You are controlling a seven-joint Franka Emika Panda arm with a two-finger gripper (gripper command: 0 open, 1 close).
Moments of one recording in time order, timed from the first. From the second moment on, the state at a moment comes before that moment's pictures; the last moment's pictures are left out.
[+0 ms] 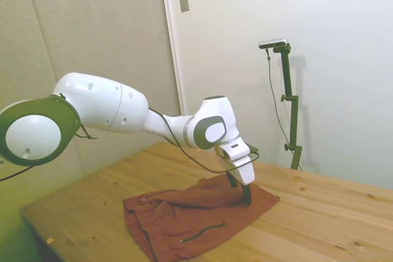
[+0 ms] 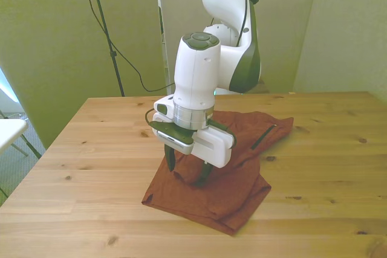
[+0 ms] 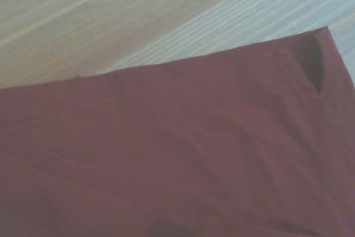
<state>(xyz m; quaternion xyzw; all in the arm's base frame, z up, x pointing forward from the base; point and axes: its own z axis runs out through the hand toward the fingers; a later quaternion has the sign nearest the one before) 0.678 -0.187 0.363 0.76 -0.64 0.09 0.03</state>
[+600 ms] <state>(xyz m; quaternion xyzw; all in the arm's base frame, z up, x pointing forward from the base) 0.678 -0.189 0.364 0.76 -0.64 0.09 0.03</state>
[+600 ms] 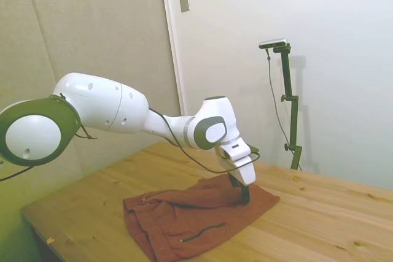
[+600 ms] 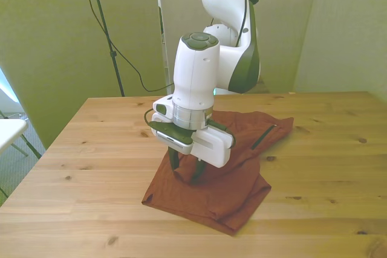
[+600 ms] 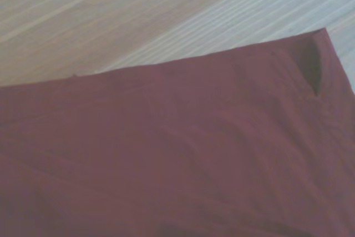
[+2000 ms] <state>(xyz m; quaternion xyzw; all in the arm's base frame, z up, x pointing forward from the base) 0.662 -0.009 0.469 0.81 -0.56 0.16 -0.03</state>
